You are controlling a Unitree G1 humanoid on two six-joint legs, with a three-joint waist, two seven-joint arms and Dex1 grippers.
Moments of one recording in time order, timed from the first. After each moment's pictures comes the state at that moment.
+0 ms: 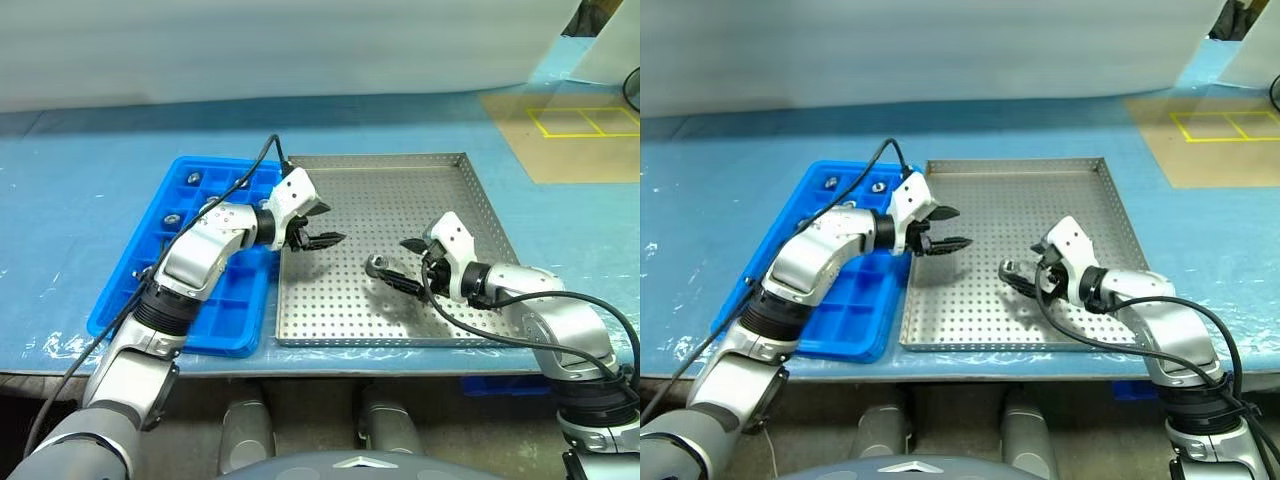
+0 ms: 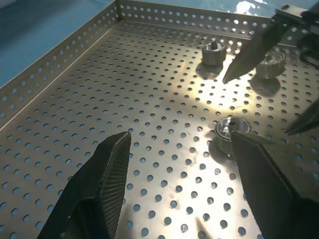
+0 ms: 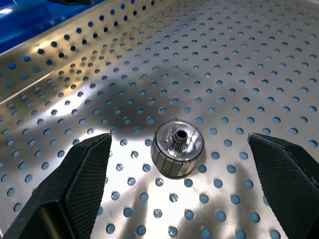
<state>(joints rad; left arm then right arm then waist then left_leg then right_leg) -0.68 0.41 -0.28 -0.01 -0.22 0.56 -0.91 -0.22 -0.63 0.00 -0.37 0.33 0.80 0.76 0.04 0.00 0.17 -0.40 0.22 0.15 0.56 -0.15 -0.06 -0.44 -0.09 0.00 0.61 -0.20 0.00</state>
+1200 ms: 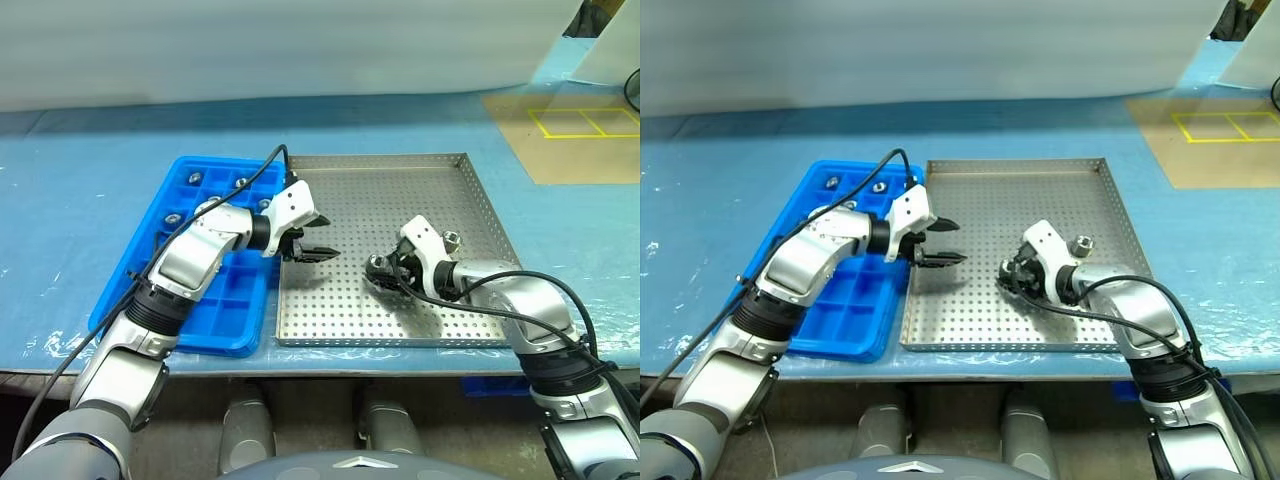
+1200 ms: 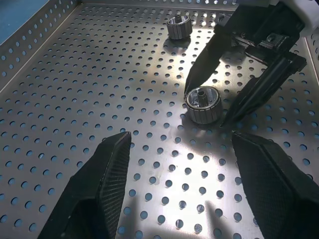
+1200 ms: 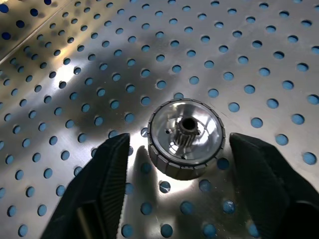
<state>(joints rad) -0.68 0.45 -0.31 0.00 -0.19 0.51 -1.01 -0.36 -0.57 0.14 -0.25 0.33 0.99 0.64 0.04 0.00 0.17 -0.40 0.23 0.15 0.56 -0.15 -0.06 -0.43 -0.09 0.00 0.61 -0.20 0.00</state>
